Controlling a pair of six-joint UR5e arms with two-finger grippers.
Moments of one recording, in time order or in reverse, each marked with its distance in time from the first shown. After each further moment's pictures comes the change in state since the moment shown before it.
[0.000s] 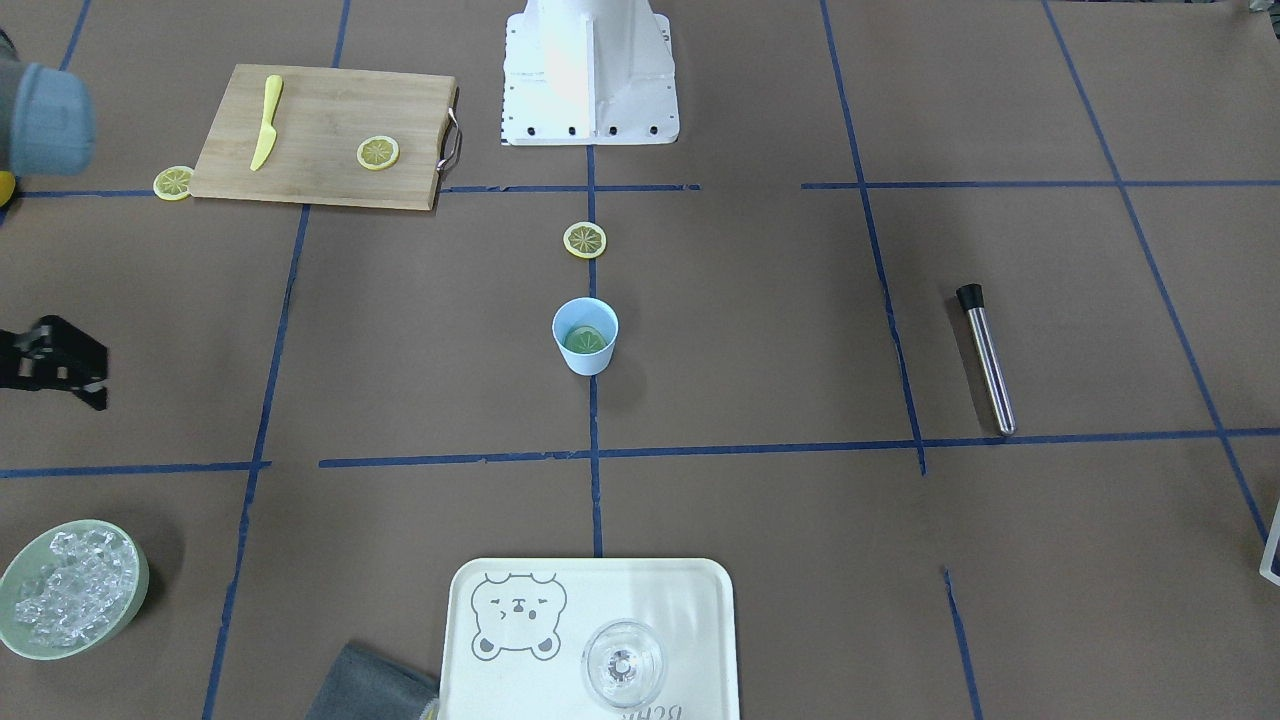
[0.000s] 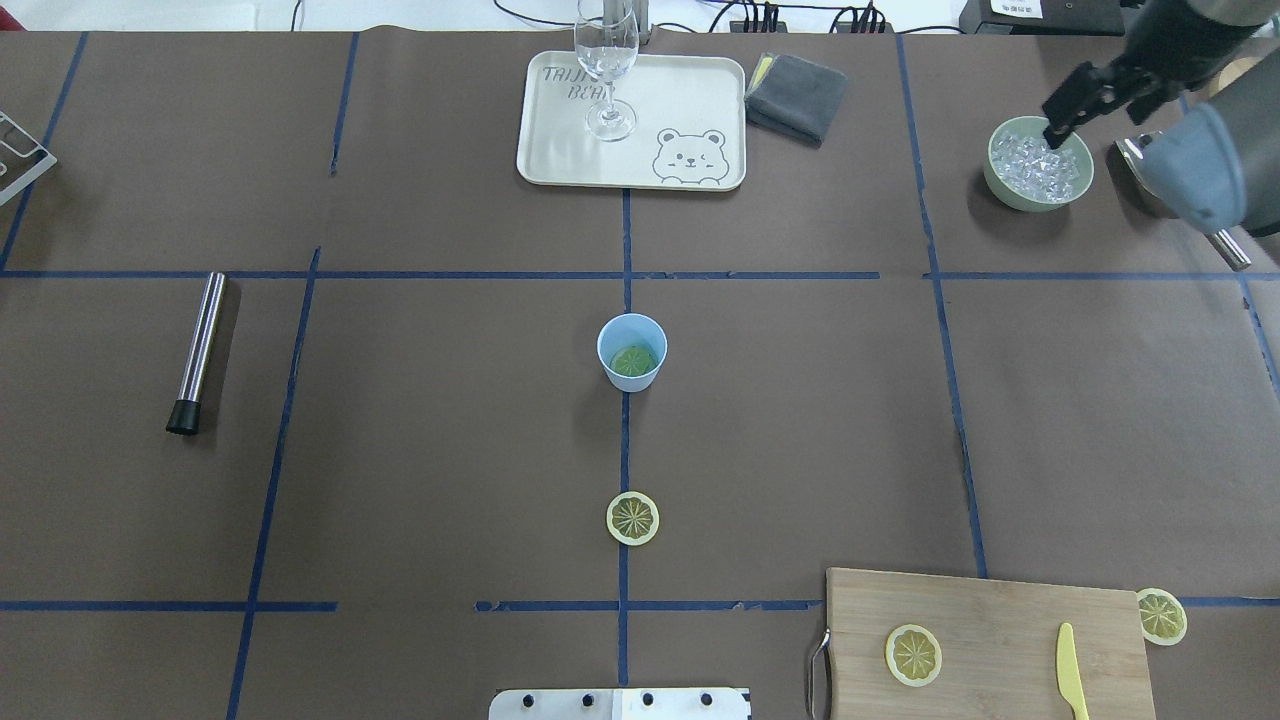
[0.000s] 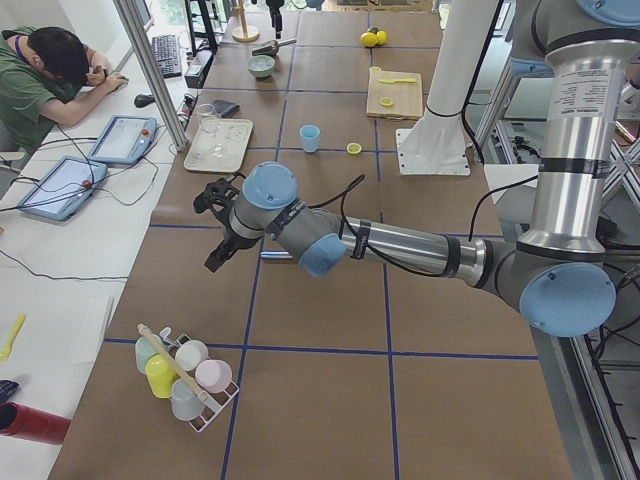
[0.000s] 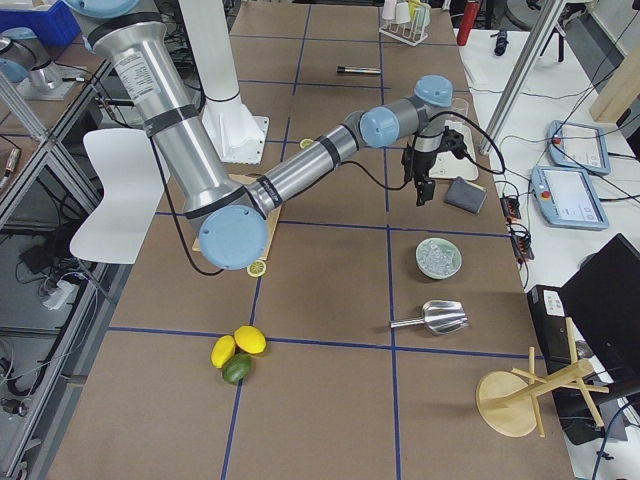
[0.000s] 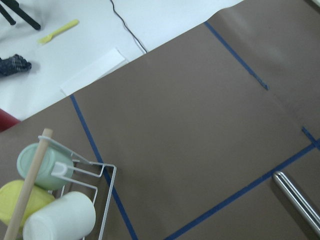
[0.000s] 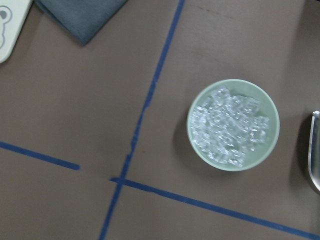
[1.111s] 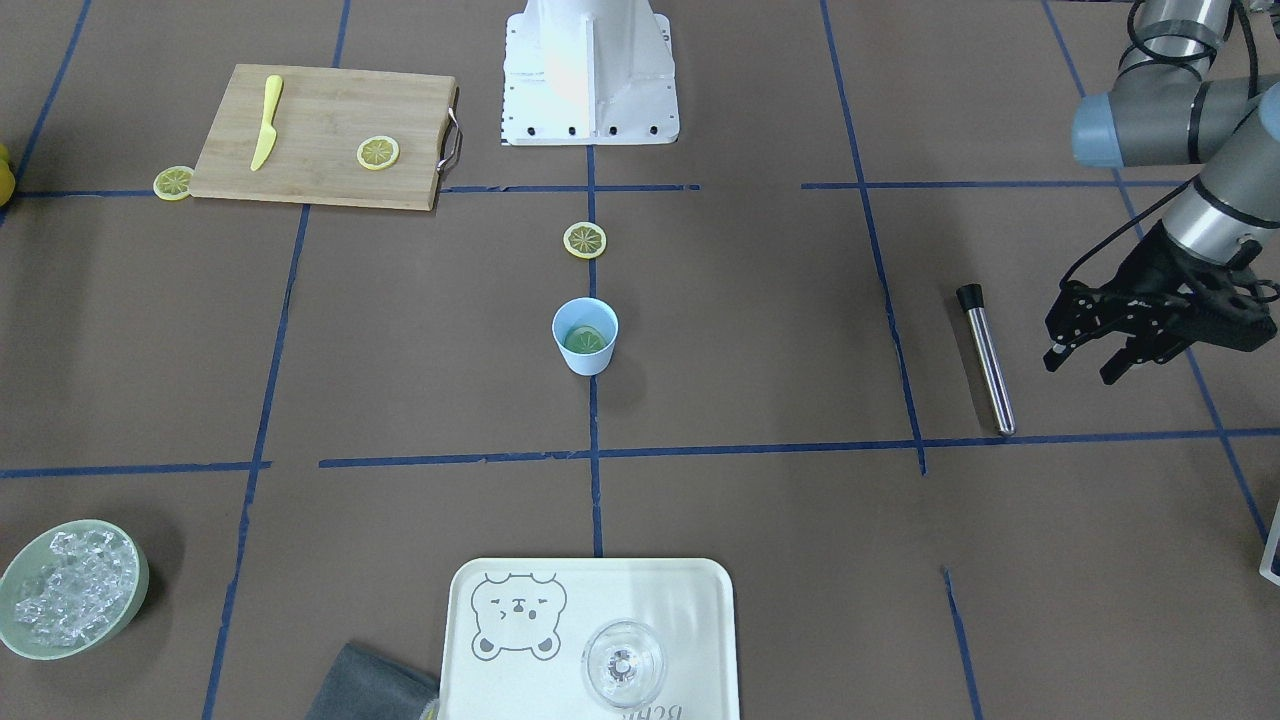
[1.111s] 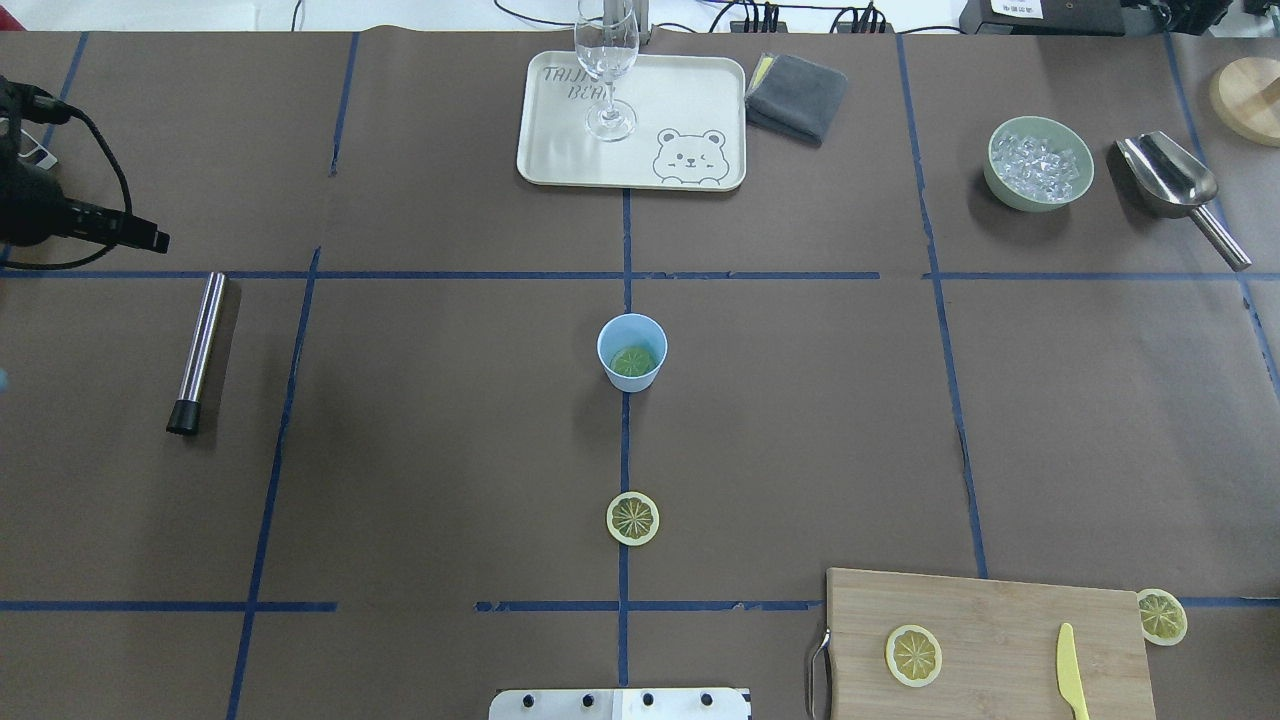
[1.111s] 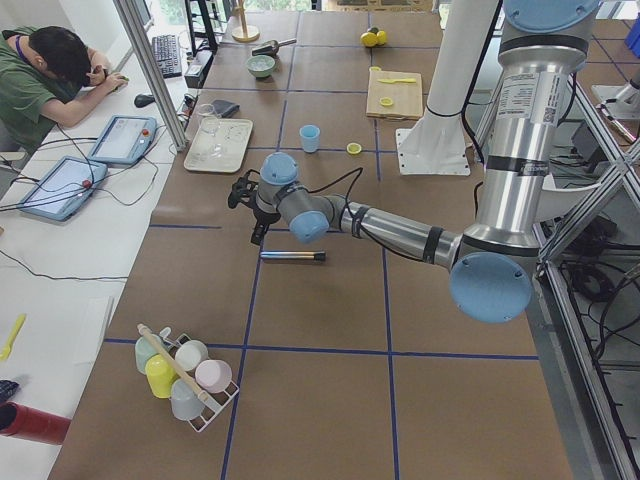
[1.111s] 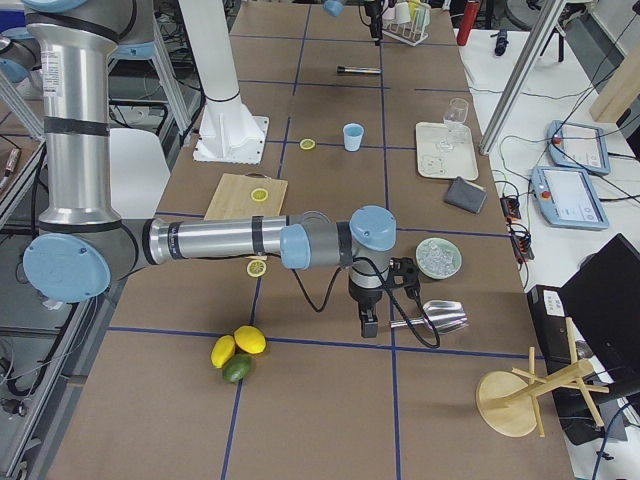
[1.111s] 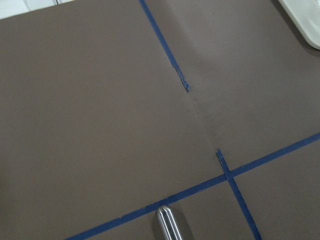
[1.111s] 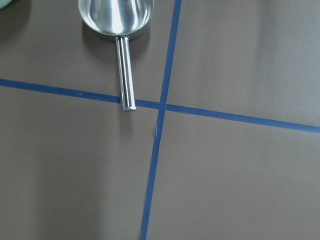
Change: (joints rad) left arm 0.458 -0.052 0.040 0.004 0.299 -0.604; right arm 0.241 -0.435 -0.007 0.190 -0.040 -0.233
